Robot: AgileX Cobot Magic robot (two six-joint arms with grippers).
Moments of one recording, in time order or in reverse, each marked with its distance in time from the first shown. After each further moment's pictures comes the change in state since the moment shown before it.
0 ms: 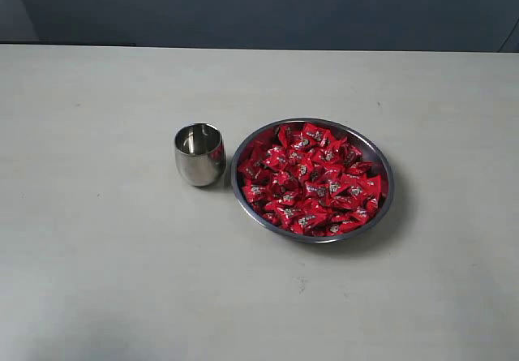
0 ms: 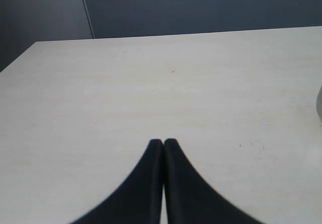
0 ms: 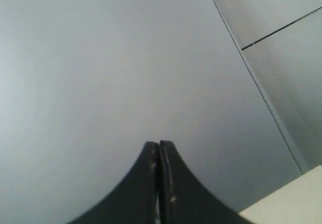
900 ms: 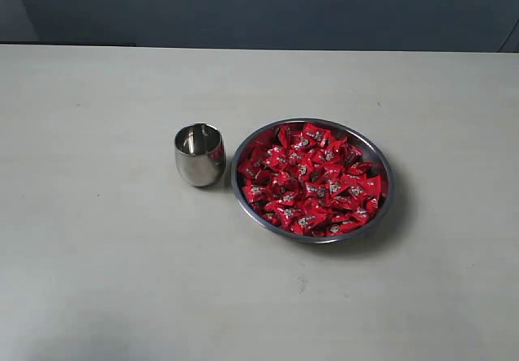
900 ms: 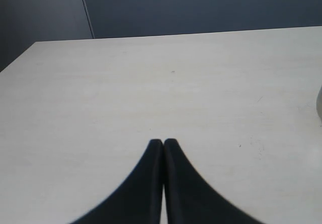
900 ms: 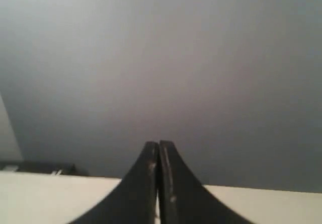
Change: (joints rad) left arm 0.000 0.000 0.000 0.000 0.000 0.000; right arm 0.258 0.599 -0.747 -0.396 0.521 -0.009
